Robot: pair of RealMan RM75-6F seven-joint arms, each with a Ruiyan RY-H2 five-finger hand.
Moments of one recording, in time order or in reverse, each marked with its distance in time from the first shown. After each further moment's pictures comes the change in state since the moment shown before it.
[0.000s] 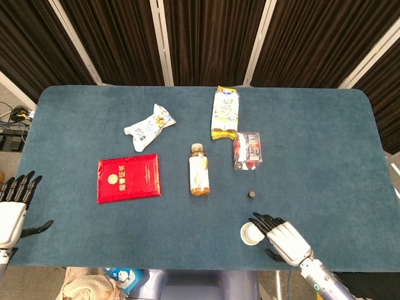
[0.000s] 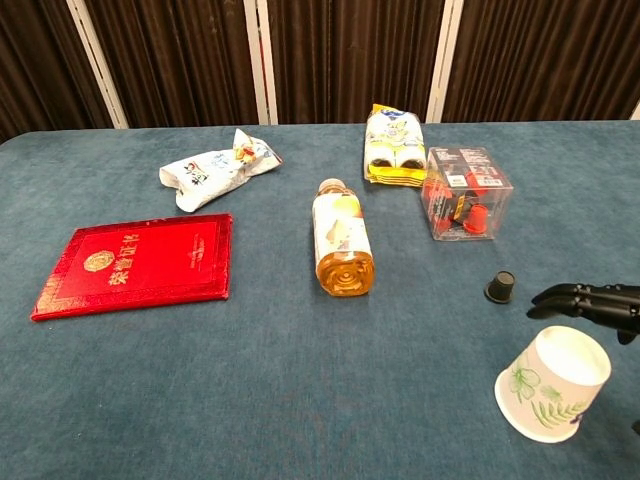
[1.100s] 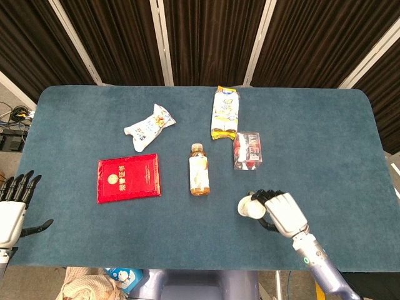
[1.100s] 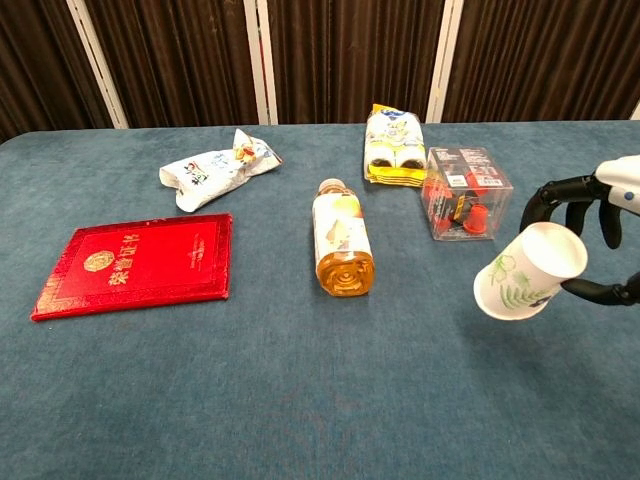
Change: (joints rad) left arm 0.001 -0.003 -0.004 0.000 -0.008 0.001 0.000; right arm 0.062 -0.082 0.176 0.003 0.167 0.068 -0.063
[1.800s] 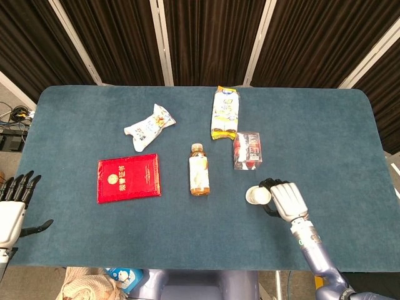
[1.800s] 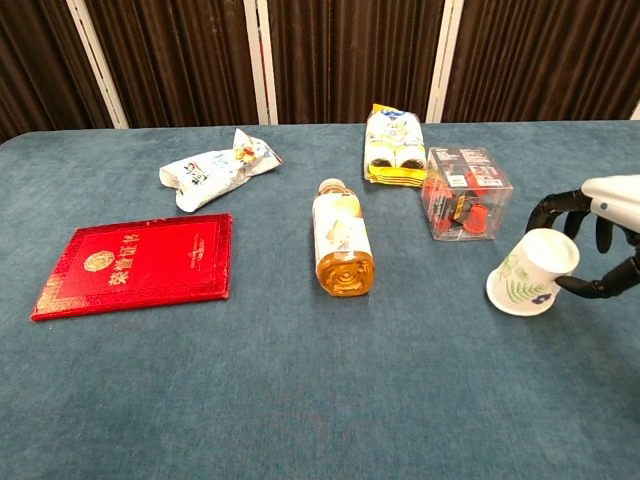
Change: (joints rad) left arm -0.002 0.009 0.000 -0.009 -0.008 -0.011 -0.012; right arm 0.050 -0.105 0.046 0.132 0.235 -0.052 -0.054
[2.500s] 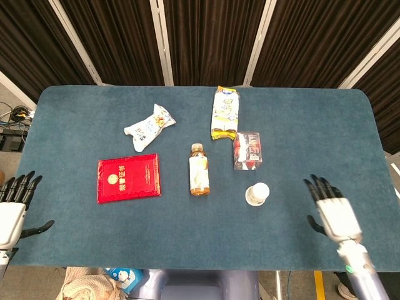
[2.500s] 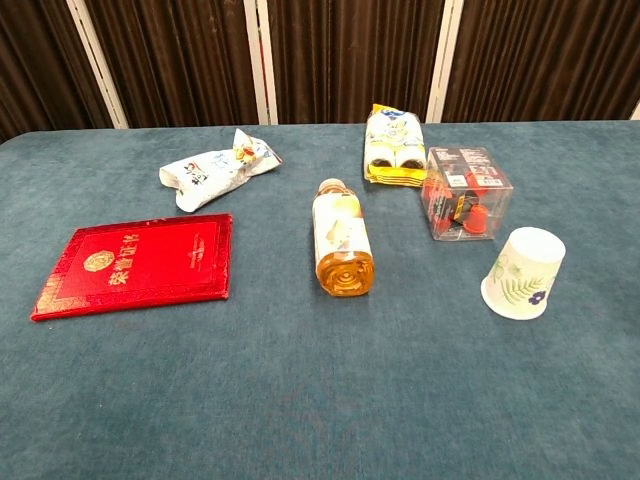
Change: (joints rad) left arm 0.006 -0.009 0.006 0.011 0.036 0.029 -0.017; right arm -0.195 0.353 -0.142 -0.212 -0.127 0.259 0.037
